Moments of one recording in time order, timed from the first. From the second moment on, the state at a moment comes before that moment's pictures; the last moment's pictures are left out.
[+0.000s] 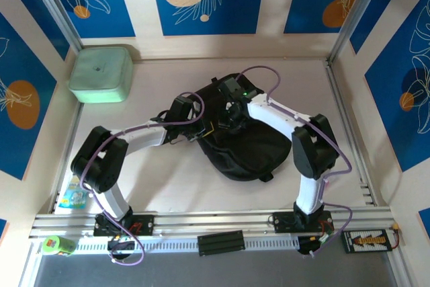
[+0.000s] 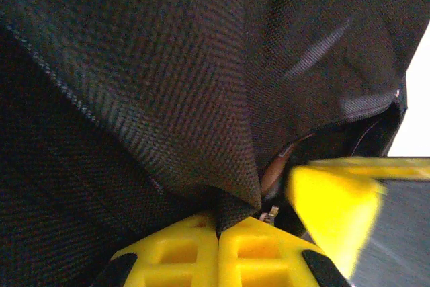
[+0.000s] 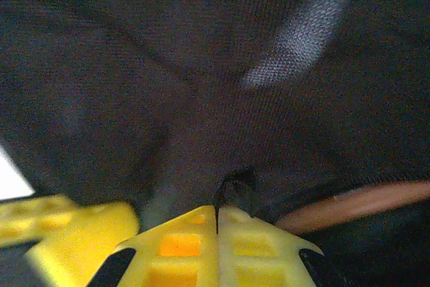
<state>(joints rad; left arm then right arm) -0.58 1.72 0.97 -0.01 0.40 -0.99 0.60 1.82 1.44 -0.81 -0.11 0.69</state>
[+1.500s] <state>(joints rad) -0.58 1.68 0.96 -0.02 0.40 -0.99 0.58 1.93 1.48 -0.80 -0.25 0.52</state>
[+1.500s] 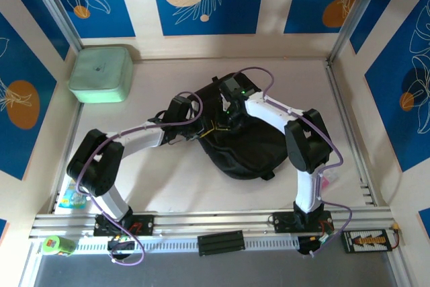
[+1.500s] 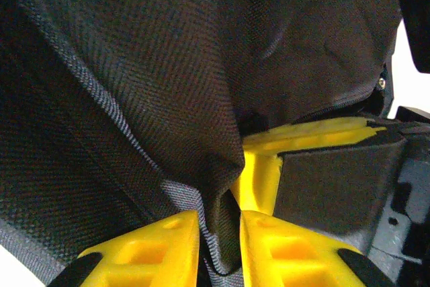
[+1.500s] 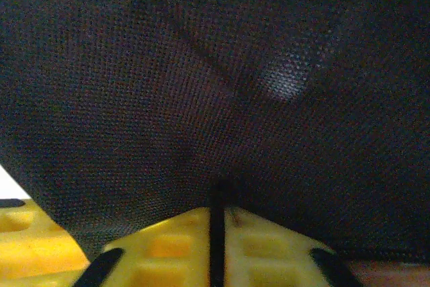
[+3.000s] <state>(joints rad) -0.58 1.68 0.97 -0.05 0.44 -1.02 0.50 1.71 1.35 -0.75 0.25 0.49</state>
